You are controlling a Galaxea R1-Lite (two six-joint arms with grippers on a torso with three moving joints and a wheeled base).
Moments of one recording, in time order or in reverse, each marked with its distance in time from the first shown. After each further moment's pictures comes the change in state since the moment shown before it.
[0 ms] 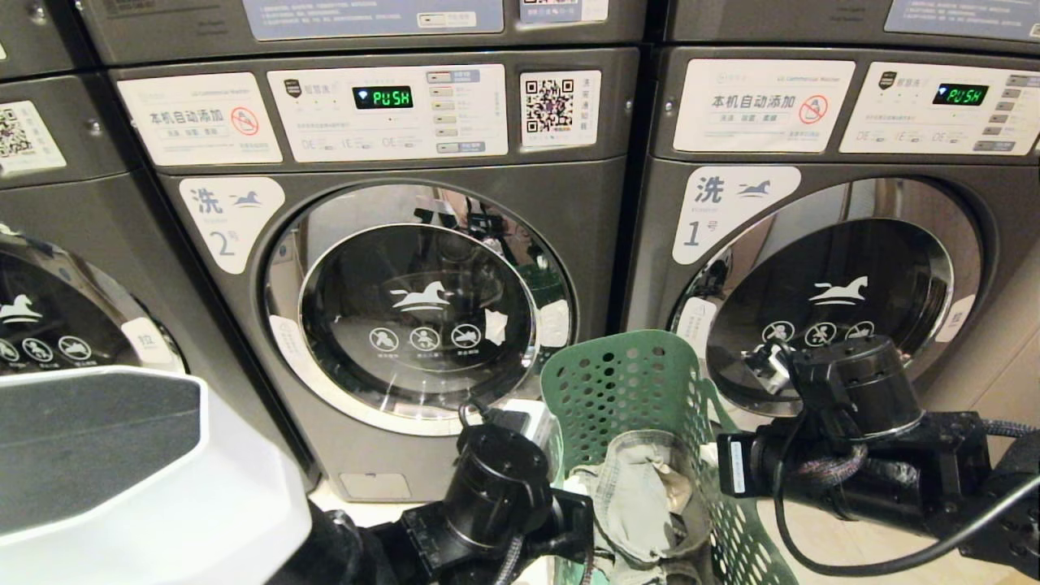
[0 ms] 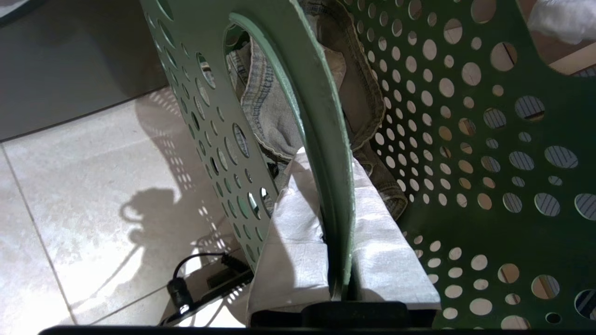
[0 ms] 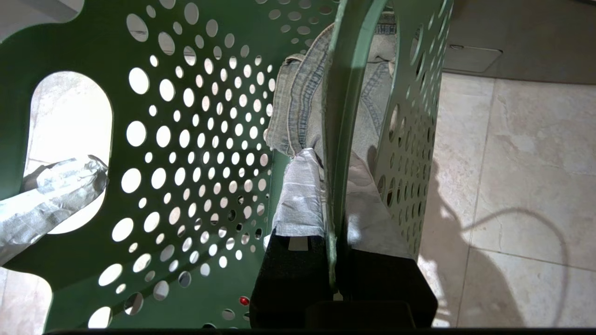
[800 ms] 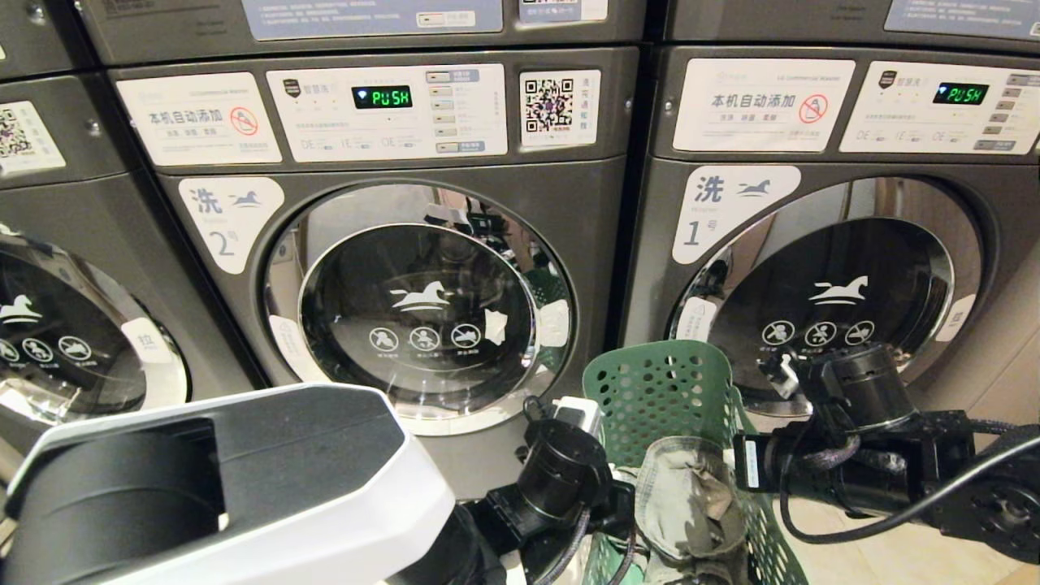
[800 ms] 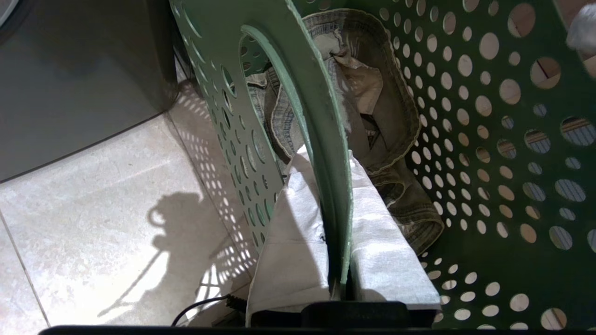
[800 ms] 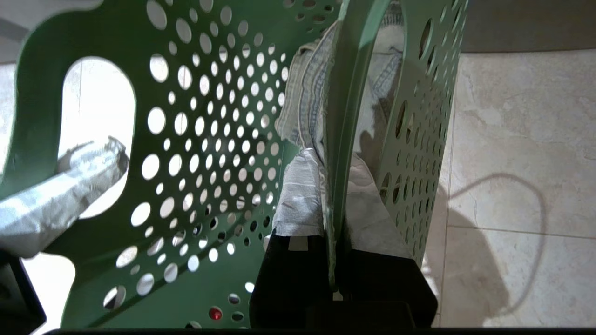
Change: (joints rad) left arm -0.001 0.233 -0.247 0.000 -0.006 0.073; right arm -0.114 0.067 0.019 -0.027 0.004 -0.018
